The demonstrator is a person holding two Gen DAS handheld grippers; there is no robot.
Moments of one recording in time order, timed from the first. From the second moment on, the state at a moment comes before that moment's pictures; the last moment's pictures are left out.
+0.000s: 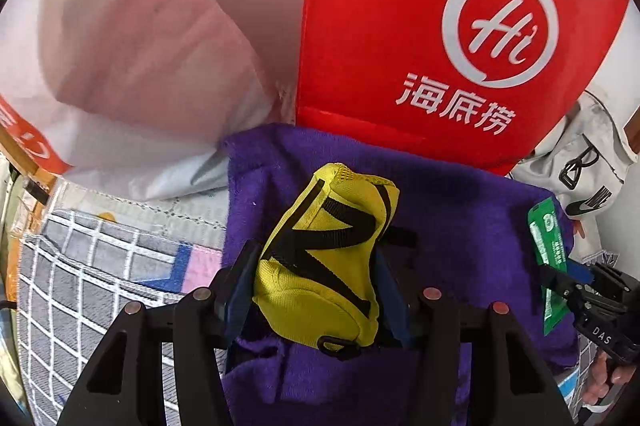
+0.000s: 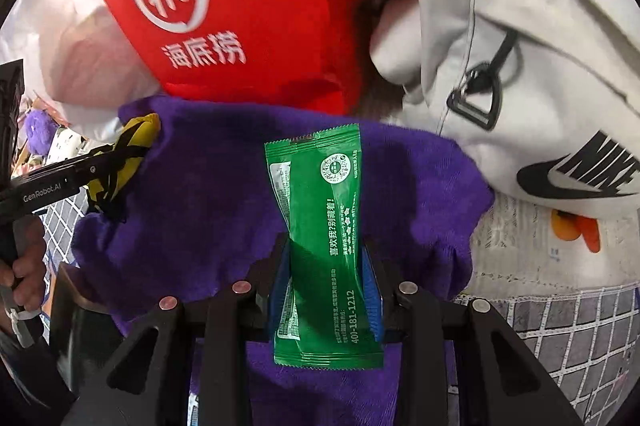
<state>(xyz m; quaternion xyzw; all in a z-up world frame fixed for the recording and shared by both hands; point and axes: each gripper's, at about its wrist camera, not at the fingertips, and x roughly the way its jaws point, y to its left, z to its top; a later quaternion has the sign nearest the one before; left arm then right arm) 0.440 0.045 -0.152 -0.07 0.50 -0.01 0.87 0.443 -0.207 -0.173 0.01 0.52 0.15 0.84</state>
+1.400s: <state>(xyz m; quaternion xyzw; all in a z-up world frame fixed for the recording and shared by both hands) 0.279 0.067 -0.076 -0.08 0.44 -0.03 0.90 0.255 -0.205 -0.104 0.03 0.46 0.18 0.87</state>
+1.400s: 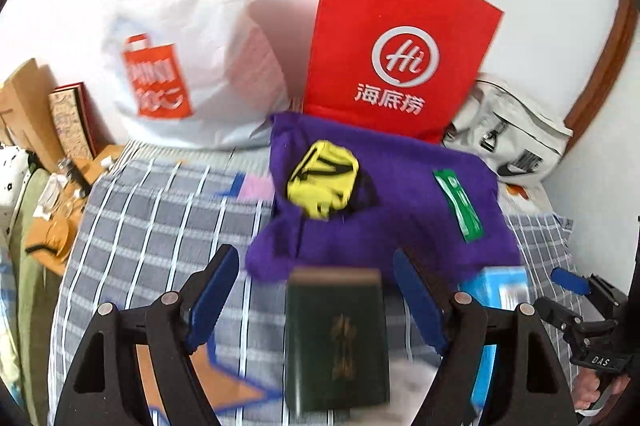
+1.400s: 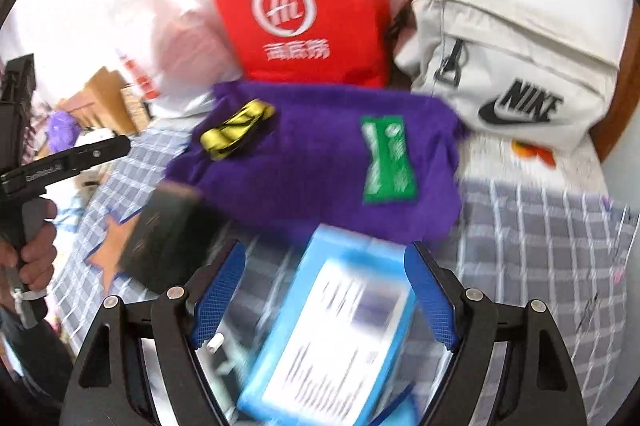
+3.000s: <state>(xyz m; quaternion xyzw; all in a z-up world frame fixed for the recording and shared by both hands) 0.104 0.061 -0.138 -0.07 0.47 -0.03 0.88 0.099 -0.187 -0.164 -0.04 0.47 0.22 0.85</state>
